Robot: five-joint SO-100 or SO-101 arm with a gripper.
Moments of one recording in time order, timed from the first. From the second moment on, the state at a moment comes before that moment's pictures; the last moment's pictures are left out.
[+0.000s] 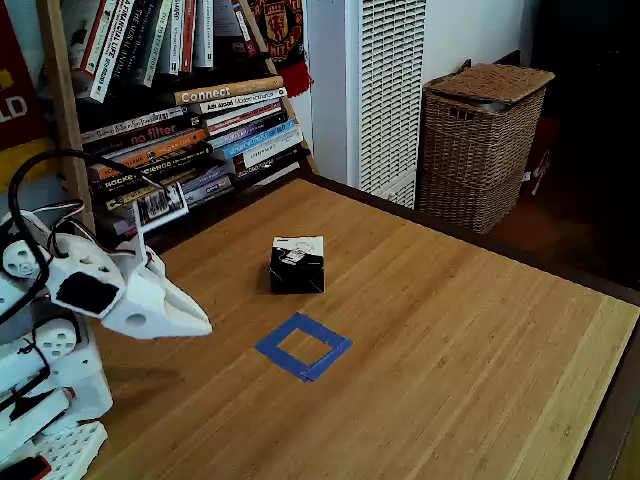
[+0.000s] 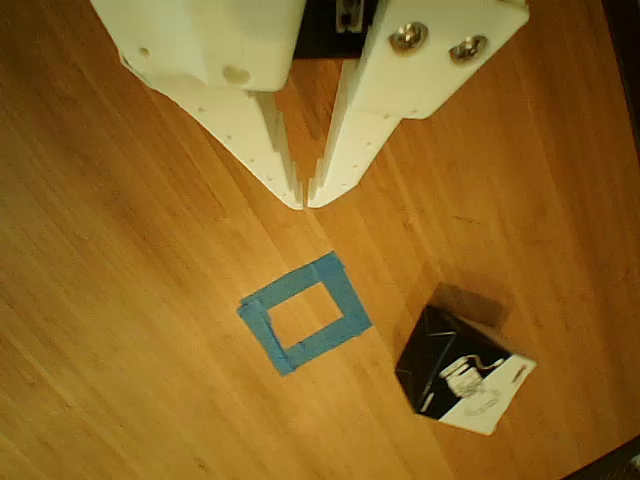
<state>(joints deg) 15.6 192.7 166.3 76.7 -79.3</state>
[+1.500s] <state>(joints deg) -4.6 145.5 128.8 61.6 -80.5</state>
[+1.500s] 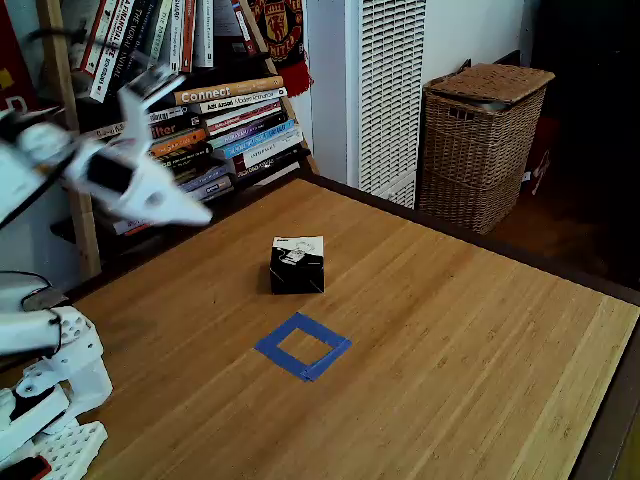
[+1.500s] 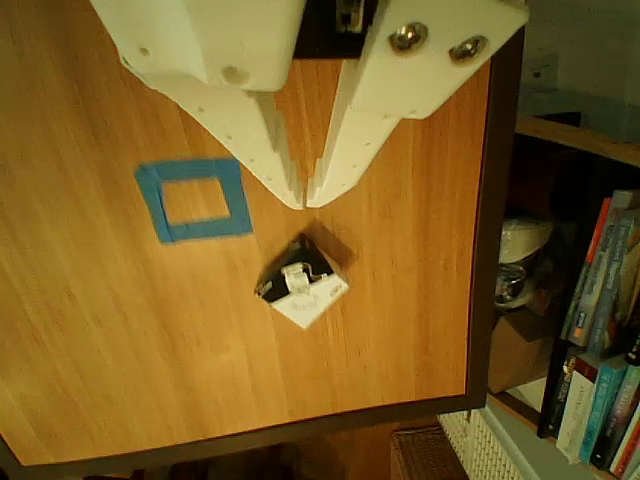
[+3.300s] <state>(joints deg) -4.3 71.3 84.6 32.0 -97.2</state>
